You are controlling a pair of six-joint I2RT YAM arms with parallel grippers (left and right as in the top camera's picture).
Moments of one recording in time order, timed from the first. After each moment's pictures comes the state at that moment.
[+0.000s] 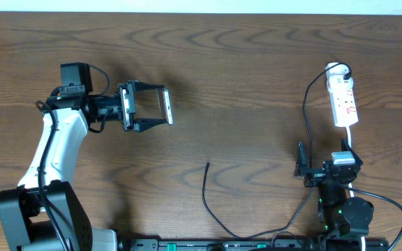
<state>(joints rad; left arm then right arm) 0.14 1.59 1.09 -0.68 1.33 -1.34 -0.06 0.01 0.01 -0.06 -0.12 -0.07</state>
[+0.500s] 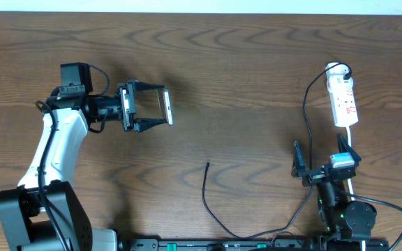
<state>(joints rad) 0.14 1.59 1.09 -0.68 1.33 -1.33 -0.06 0.01 0.01 0.05 -0.23 -0.05</state>
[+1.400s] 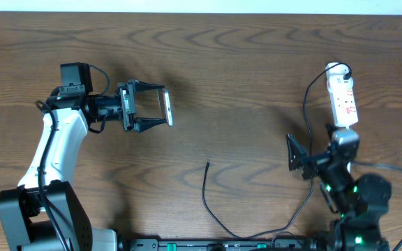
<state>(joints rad) 0.14 1.59 1.09 -0.68 1.33 -1.29 -0.06 0.44 0.34 -0.08 -0.43 0.09</state>
